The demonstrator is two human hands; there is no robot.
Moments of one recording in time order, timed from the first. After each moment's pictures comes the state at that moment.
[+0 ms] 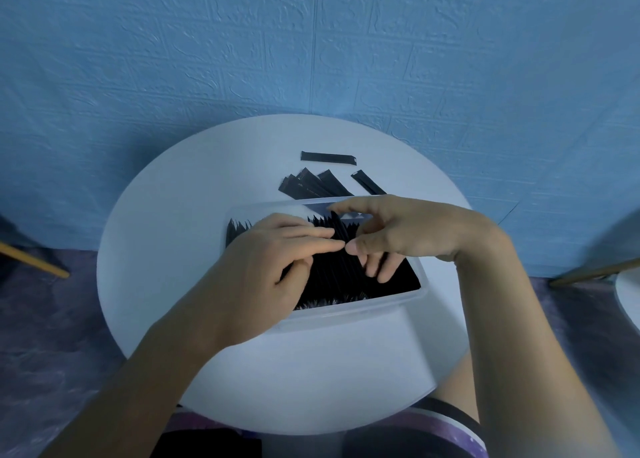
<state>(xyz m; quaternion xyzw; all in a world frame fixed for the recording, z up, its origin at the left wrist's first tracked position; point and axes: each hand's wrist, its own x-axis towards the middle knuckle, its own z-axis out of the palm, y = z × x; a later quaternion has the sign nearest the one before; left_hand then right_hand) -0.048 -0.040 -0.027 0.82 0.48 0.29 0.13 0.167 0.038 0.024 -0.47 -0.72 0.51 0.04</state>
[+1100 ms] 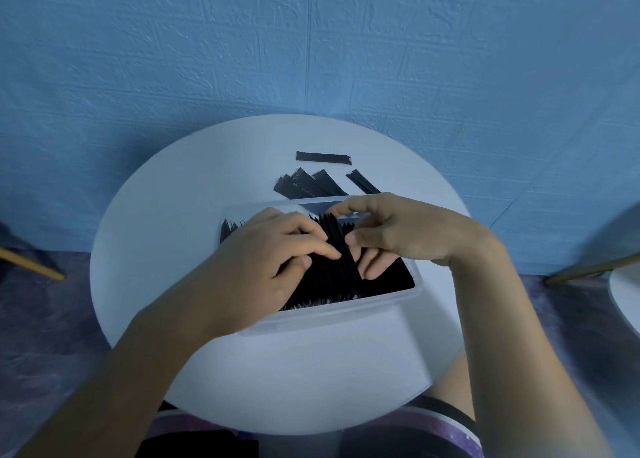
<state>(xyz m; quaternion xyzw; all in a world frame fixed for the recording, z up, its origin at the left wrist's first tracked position) -0.051 -0.031 -0.024 0.84 0.46 0.25 0.12 0.174 0.034 0.018 -0.47 -0.70 0.53 0.10</state>
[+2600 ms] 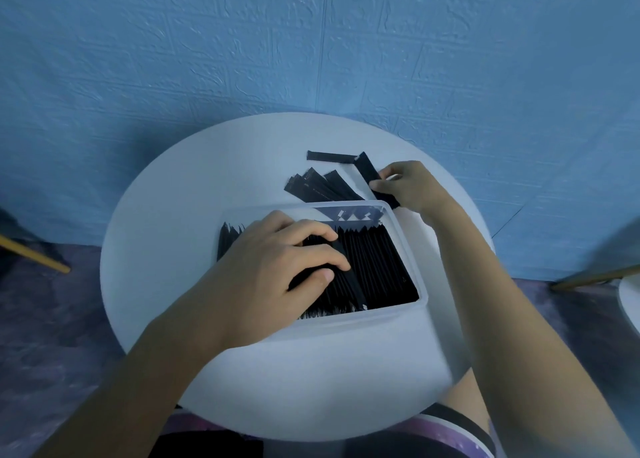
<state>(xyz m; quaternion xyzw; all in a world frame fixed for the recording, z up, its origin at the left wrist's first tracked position) -0.053 -0.039 -0.028 0.84 0.49 0.22 0.09 0.187 0.150 -0.043 -0.62 -0.64 0.36 0.26</state>
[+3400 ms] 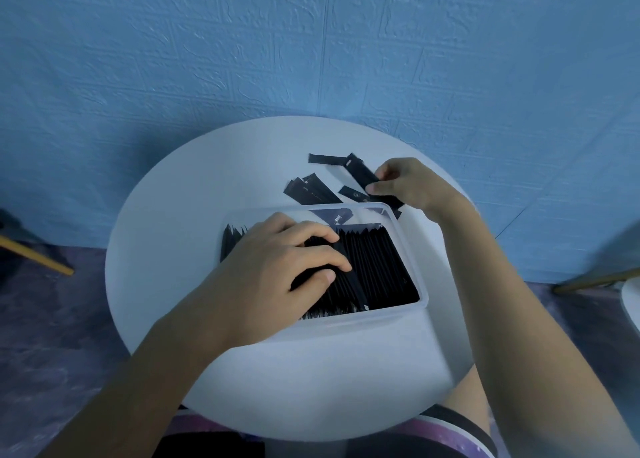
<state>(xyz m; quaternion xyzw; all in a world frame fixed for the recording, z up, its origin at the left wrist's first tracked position) -0.053 -0.038 -0.029 0.83 0.49 0.23 0.10 0.183 0.144 -0.022 -0.59 -0.68 0.38 0.22</state>
